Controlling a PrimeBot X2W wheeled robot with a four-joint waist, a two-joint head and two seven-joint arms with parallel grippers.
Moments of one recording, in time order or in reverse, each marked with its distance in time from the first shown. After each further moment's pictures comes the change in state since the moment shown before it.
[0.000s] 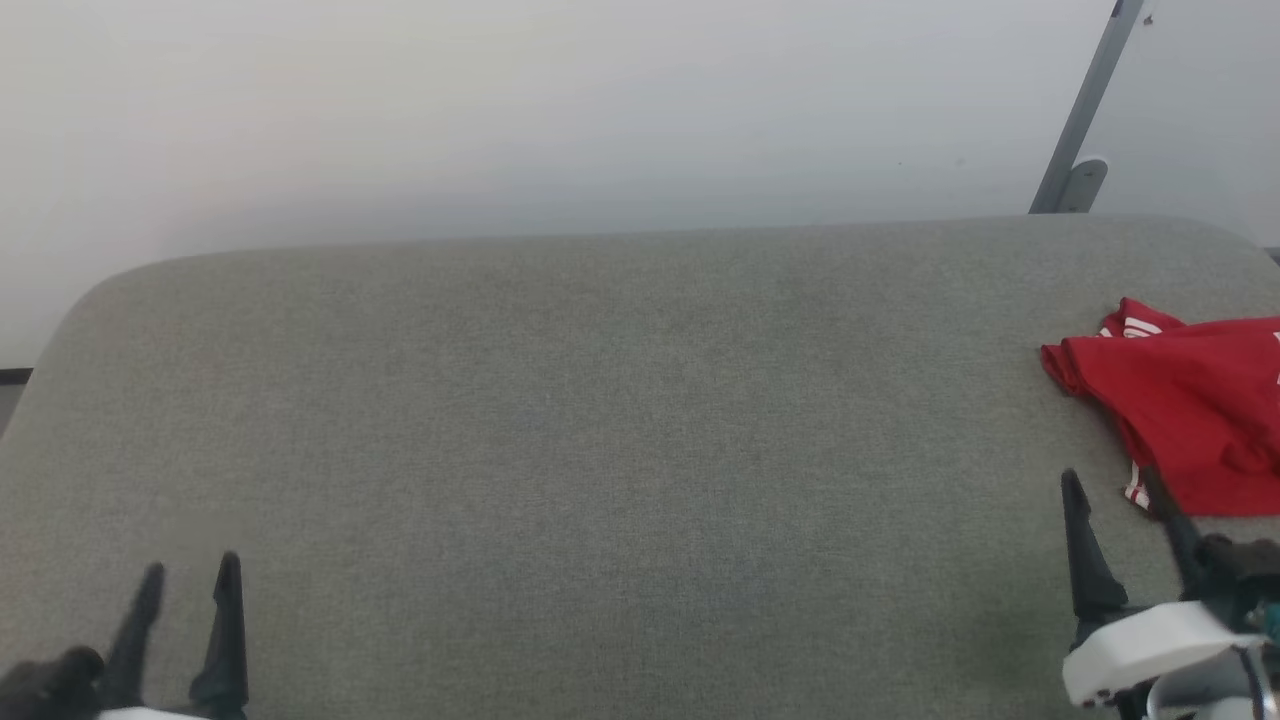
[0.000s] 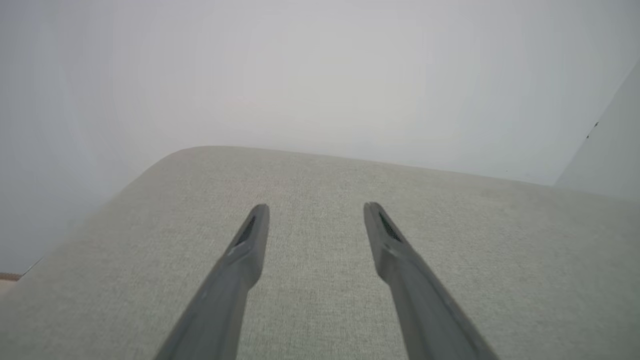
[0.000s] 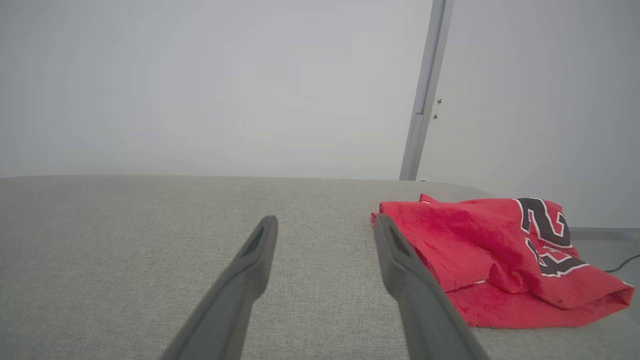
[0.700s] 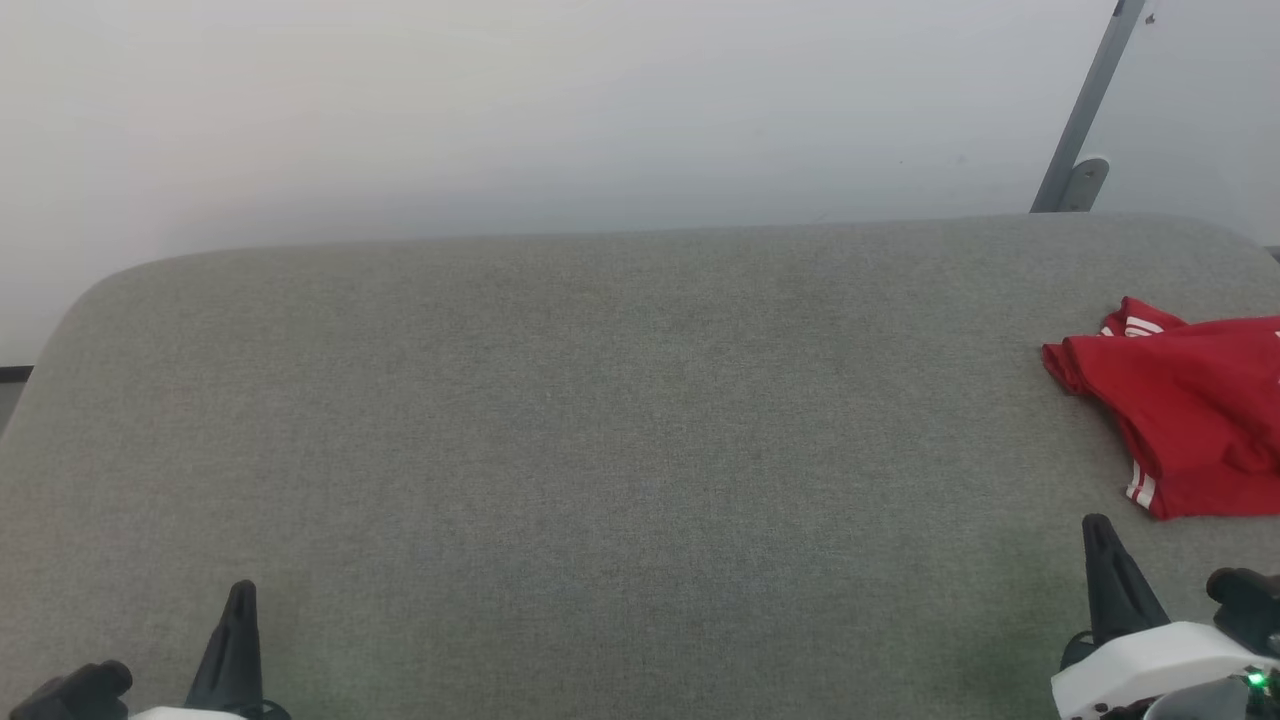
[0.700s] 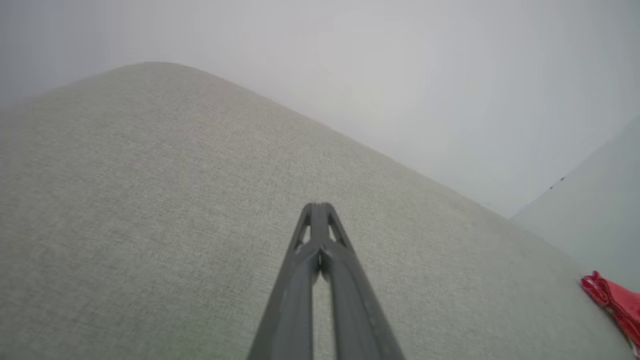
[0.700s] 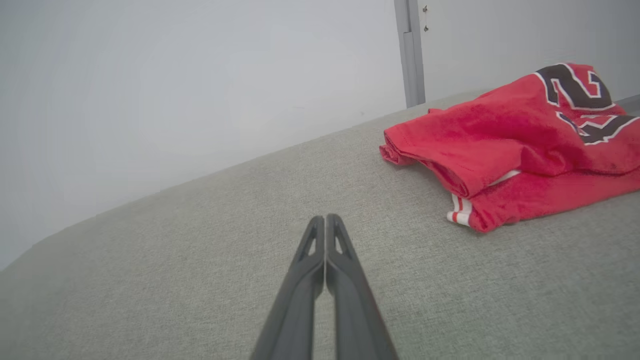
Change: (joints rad) left arm -0.010 -0.087 -0.017 0.058 -0.223 0.000 0.076; right arm 0.030 0.040 -0.002 0.051 0.279 0.000 0.079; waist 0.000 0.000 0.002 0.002
